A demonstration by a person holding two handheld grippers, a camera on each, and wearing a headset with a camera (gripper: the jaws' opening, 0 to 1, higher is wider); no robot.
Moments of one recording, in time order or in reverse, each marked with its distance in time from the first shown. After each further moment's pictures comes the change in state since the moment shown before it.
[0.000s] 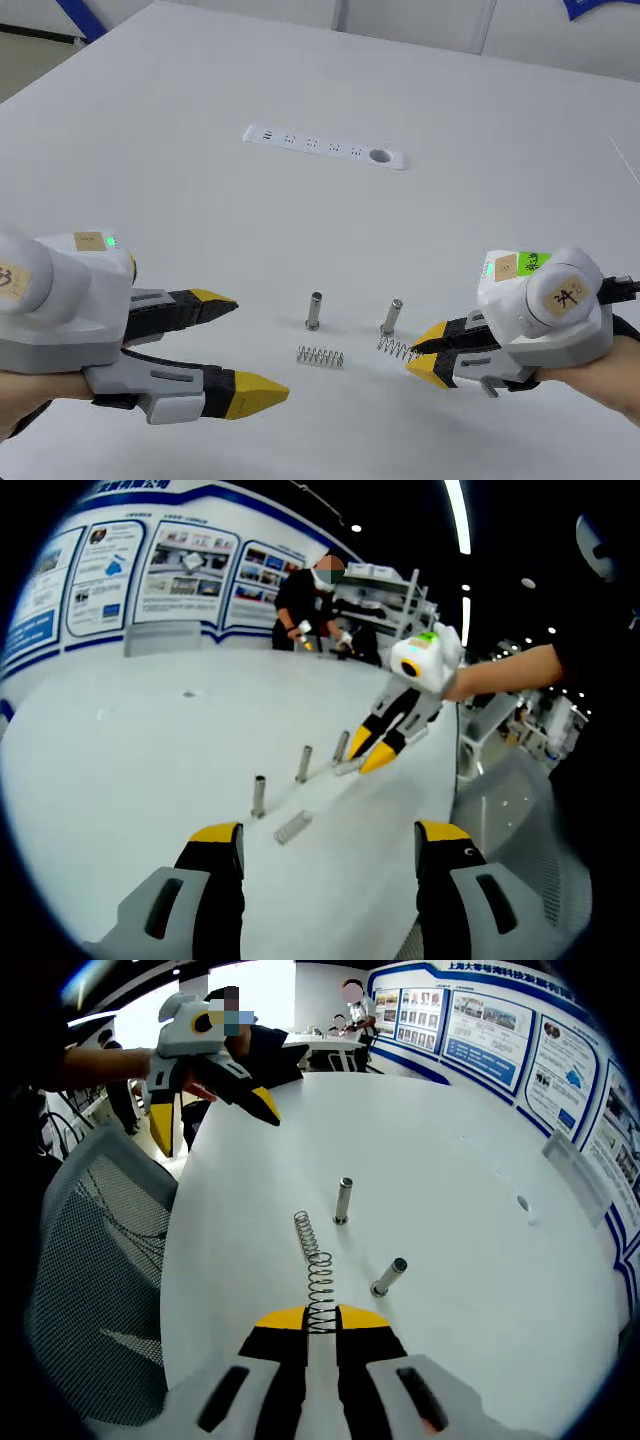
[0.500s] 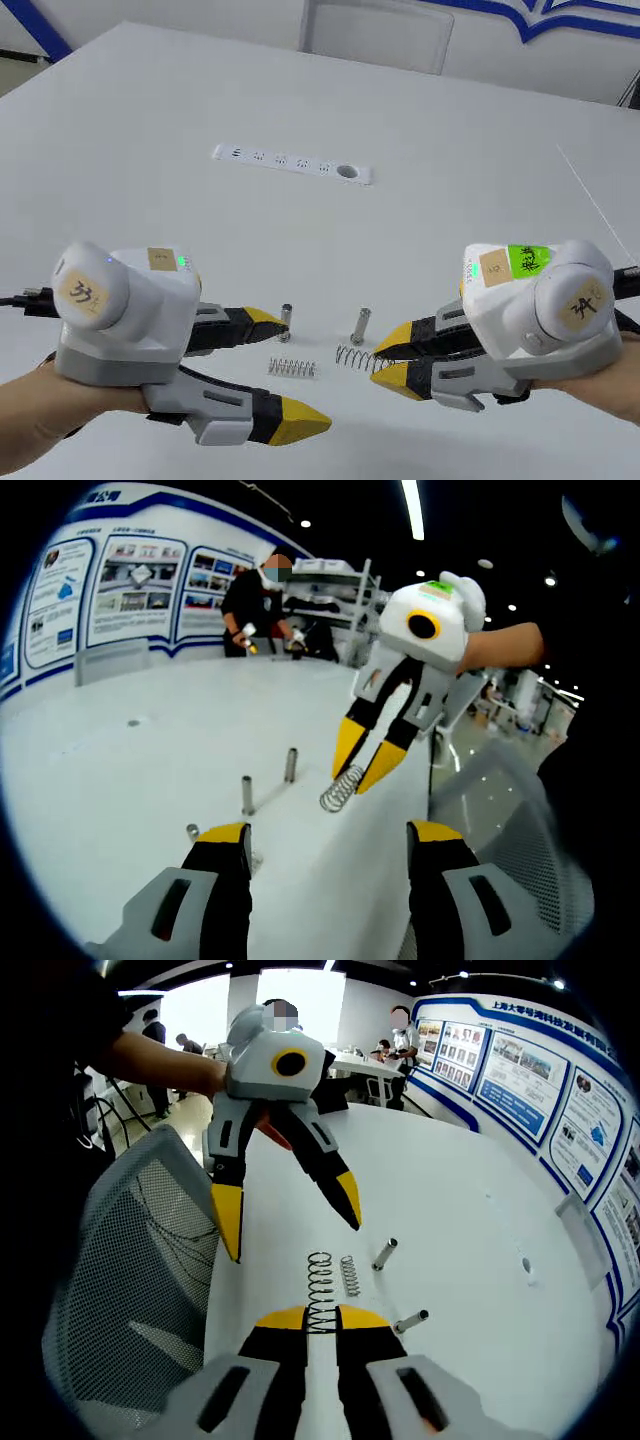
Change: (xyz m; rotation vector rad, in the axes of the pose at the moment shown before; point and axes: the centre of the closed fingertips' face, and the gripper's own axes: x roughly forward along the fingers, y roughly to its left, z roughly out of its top) left arm 0.043 -0.046 0.019 0.118 0.007 -0.152; right arm -0.033 0.049 0.043 -0.189 -0.071 0.068
